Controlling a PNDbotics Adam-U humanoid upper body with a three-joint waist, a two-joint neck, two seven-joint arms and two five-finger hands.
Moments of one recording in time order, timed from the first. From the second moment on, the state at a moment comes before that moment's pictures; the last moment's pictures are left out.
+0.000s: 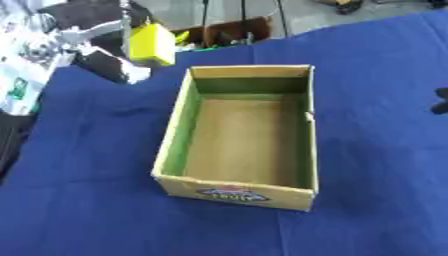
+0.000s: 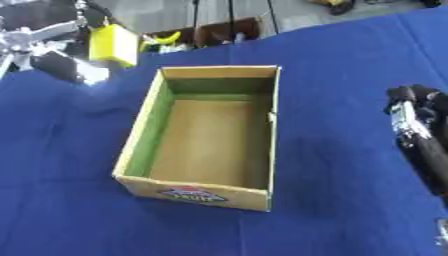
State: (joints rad) left arm -0.94 0.64 -0.09 -1.57 -0.69 -0.28 -0.63; right arm -0.38 -0.28 0.10 -1.96 0.24 0.23 -0.16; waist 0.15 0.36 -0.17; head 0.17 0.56
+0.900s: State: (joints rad) left arm -0.94 0.38 -0.16 -1.62 -0.90 -0.26 -0.78; right arm -0.41 -0.24 0.10 -1.95 0.25 0.24 -0.20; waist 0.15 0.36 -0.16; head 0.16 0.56
